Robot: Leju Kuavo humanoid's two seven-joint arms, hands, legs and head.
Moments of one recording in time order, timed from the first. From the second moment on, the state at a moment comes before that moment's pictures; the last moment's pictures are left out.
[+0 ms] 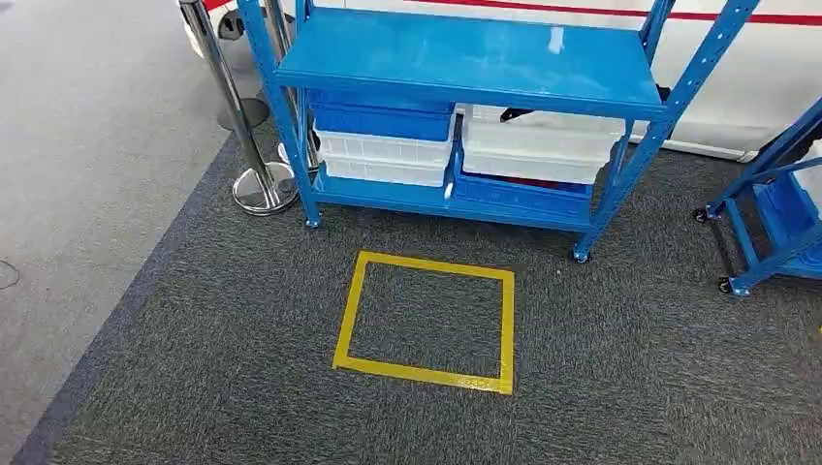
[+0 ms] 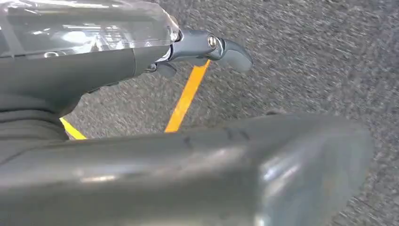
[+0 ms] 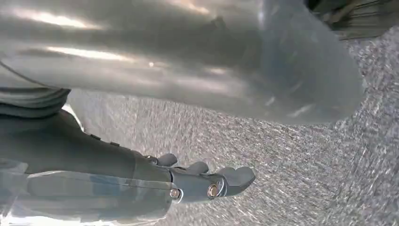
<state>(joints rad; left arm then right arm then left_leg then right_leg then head) -0.06 -0.02 -0.89 -0.15 1.04 0.33 -0.35 -0.01 0.07 -0.50 -0.18 0.53 -0.16 0.05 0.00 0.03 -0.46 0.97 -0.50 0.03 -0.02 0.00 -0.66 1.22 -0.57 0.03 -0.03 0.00</state>
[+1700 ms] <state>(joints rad) -0.05 -0.02 -0.90 -0.14 1.10 0.34 -0.37 -0.03 0.08 -0.53 -0.18 0.62 -0.17 0.08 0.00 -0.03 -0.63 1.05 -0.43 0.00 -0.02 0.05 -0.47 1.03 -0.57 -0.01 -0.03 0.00</state>
